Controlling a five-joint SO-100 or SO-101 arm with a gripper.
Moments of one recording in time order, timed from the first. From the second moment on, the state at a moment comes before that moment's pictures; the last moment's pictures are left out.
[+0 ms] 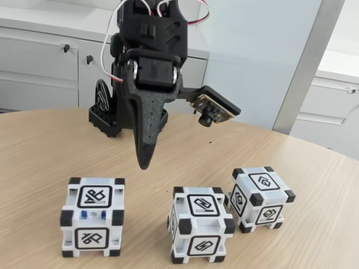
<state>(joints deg) 21.4 179.7 160.8 63.3 -4.7</state>
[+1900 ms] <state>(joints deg) 0.9 125.2 90.6 84.3 -3.1</state>
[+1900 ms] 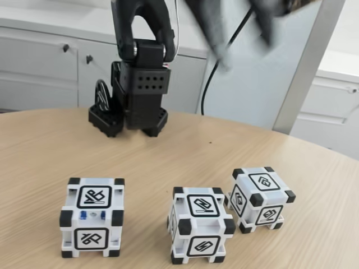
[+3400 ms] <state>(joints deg) -14.7 93.4 91.9 88.1 -47.2</state>
